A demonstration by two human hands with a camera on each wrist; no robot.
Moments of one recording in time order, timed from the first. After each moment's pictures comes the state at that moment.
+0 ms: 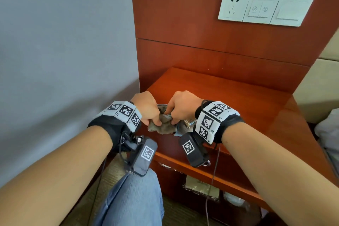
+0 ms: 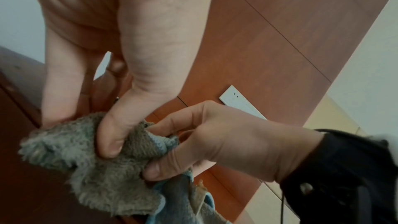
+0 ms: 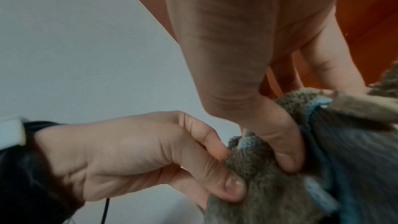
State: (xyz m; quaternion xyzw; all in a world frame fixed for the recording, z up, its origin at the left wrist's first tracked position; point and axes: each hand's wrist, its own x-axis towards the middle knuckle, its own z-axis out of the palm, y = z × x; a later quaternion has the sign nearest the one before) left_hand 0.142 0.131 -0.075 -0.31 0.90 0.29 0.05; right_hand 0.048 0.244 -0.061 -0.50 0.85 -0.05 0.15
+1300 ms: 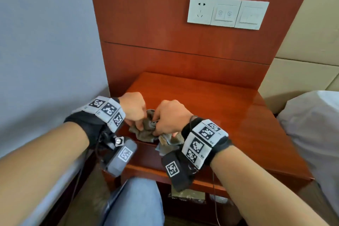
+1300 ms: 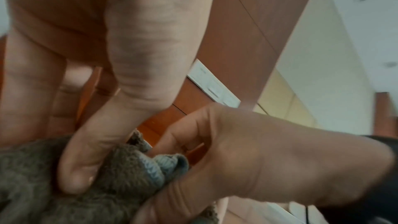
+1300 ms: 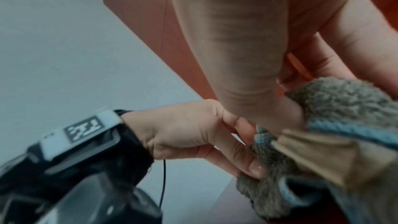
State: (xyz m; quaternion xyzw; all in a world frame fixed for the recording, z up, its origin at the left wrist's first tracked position) left_hand 0.100 0.116 -0.062 -0.19 0.95 0.20 0.13; right_hand 0.059 0.252 -0.068 -0.38 0.91 -0.11 0.11
